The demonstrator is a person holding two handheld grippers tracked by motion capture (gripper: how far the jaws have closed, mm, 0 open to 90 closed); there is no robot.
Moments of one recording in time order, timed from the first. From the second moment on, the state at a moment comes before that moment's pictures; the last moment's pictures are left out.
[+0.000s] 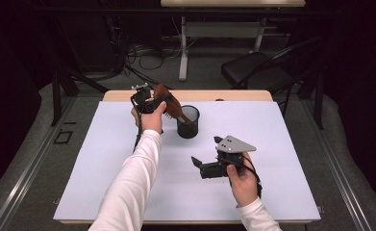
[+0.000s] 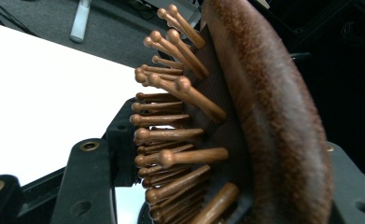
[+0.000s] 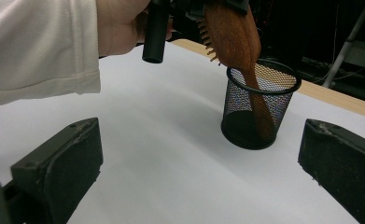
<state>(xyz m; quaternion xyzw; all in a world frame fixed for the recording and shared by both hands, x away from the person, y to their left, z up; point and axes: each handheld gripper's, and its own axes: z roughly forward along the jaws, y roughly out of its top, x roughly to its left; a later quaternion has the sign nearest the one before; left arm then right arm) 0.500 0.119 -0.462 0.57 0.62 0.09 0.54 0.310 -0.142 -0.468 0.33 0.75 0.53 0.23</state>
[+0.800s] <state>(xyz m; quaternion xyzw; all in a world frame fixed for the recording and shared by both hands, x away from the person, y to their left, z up) 0.500 0.126 -0.461 0.56 0.62 0.11 0.54 0.309 -0.142 -0.469 0.33 0.75 0.52 0.22</state>
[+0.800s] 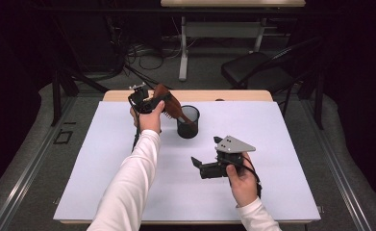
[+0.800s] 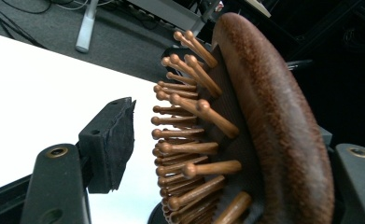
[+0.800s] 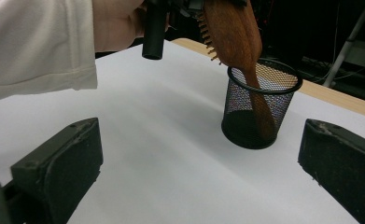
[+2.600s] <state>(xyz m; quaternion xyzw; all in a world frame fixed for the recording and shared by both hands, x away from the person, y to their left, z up) 0.489 0.163 -0.431 0.56 0.59 0.14 0.57 0.310 -0.139 -0.472 0.33 0.76 0.52 0.22</state>
